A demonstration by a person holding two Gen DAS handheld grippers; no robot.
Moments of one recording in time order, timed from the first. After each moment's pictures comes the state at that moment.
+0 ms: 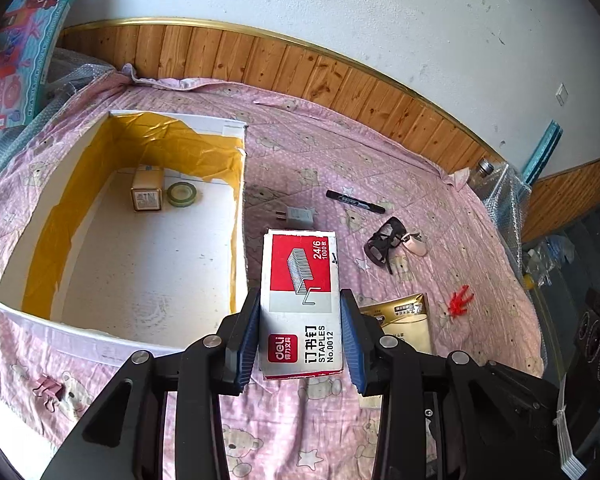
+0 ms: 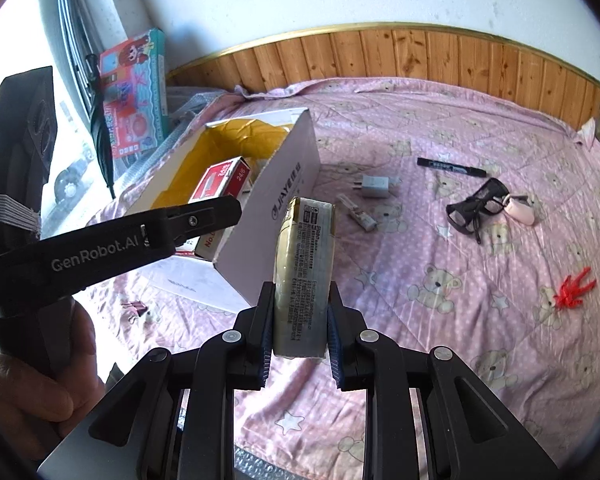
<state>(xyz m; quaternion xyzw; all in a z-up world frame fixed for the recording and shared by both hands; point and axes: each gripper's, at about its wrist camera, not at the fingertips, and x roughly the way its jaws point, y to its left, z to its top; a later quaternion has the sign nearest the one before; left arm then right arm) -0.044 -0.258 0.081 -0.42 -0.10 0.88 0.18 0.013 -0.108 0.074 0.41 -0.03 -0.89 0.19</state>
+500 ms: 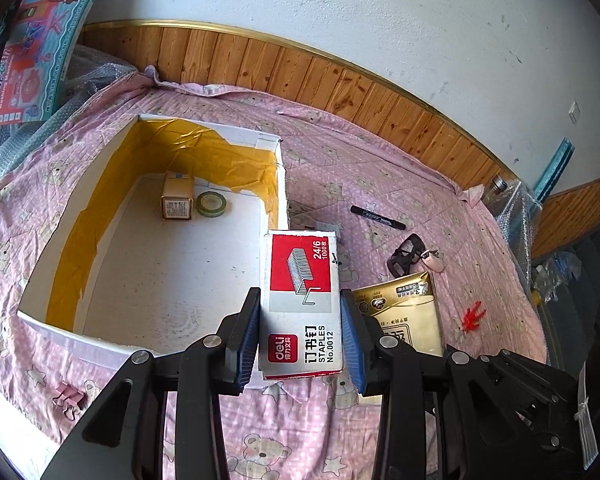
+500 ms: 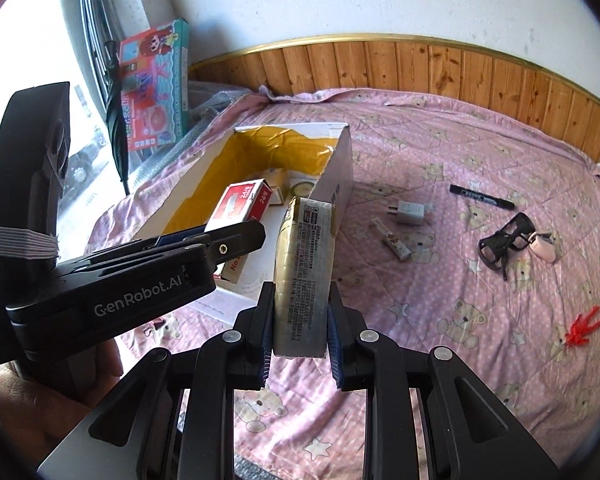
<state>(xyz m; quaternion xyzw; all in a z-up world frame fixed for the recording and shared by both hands) -0.058 -0.293 0.080 -0.41 -0.12 0.89 0.16 -0.008 -0.151 0.089 0.41 -0.01 -0.89 0.22</state>
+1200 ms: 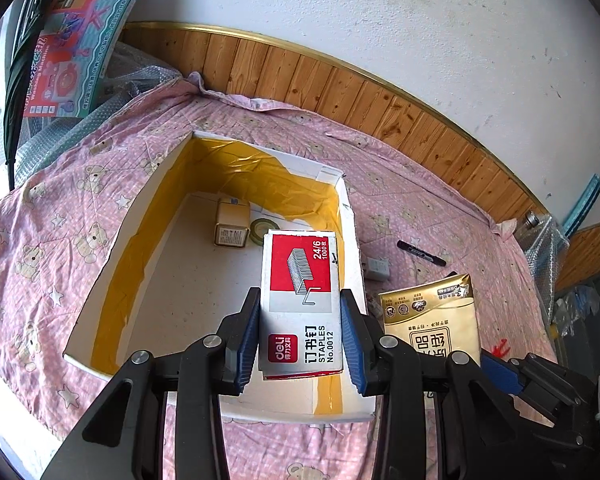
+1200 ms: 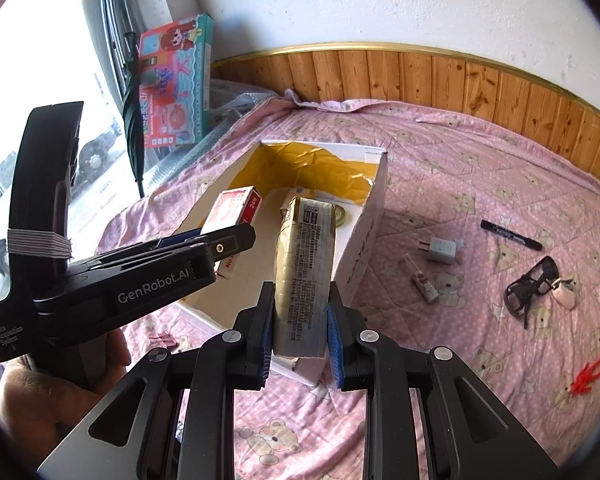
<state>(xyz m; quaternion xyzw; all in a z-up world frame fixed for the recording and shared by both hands) -0.093 -0.337 0.083 -0.40 -0.14 0.90 0.10 -0.047 -0.189 0.102 0.40 0.01 -0.88 0.25</state>
